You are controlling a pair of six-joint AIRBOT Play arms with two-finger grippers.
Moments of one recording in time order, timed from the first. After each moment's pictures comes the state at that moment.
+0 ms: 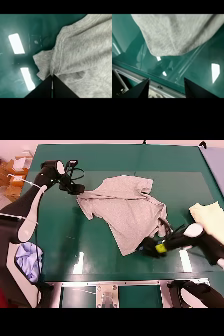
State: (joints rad) left arm -0.18 -1.95 1.87 1.42 -1.18 -1.47; right arm 0.14 -0.96 0.43 -0.78 1.14 1.64
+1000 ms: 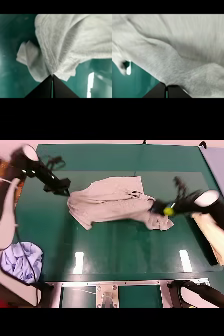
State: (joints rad) left arm -0.03 -1.71 1.87 1.13 -1.57 -1.49; right arm -0.03 -1.14 1.04 -0.94 1.06 1.47
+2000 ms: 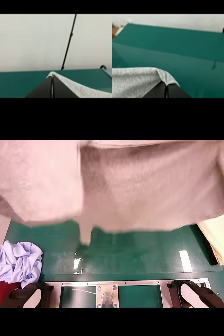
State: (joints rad) left arm 0.07 -0.86 1.87 1.14 -1.07 -1.56; right arm -0.26 -0.96 1.84 -0.95 1.42 1.39
